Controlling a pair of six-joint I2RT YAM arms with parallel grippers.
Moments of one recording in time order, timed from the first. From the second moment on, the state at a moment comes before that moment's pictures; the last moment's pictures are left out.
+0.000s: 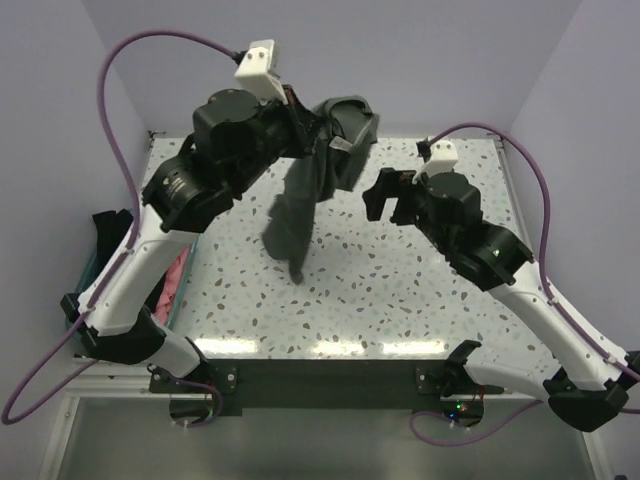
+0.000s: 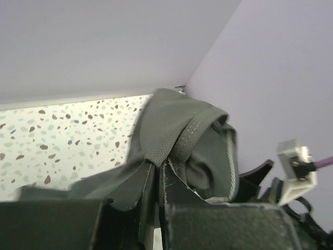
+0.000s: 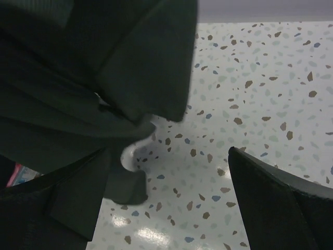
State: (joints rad) left arm -0.84 1.51 2.16 -0.72 -0.33 -0.46; right arm 0.73 1.06 1.30 -0.56 0.36 0.42
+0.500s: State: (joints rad) left arm -0.28 1.44 1.23 -0.42 -0.07 -0.61; right arm 0.71 1.28 1.23 -0.53 0.48 0.39
